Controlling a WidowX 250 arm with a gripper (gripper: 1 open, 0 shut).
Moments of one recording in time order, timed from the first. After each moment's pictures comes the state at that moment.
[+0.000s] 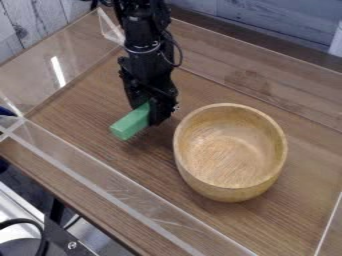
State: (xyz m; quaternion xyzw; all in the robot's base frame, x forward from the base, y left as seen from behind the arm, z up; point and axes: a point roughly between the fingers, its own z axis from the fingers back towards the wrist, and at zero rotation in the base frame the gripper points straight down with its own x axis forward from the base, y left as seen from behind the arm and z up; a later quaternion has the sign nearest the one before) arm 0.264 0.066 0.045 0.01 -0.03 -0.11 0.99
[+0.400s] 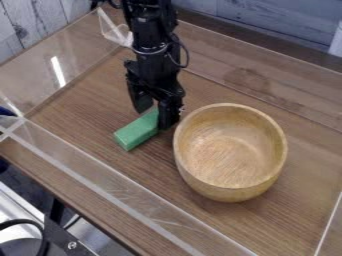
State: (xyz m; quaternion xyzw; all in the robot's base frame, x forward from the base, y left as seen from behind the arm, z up) arm 0.269 0.061 0.040 0.00 -0.01 -0.10 1.00
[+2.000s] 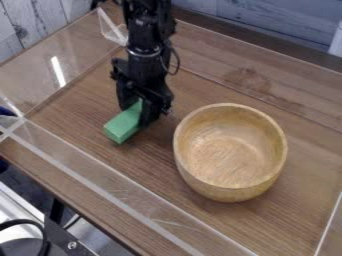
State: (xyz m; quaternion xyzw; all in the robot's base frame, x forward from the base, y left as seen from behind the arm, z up) arm 0.263 0.080 0.045 0.07 0.01 -0.07 0.99
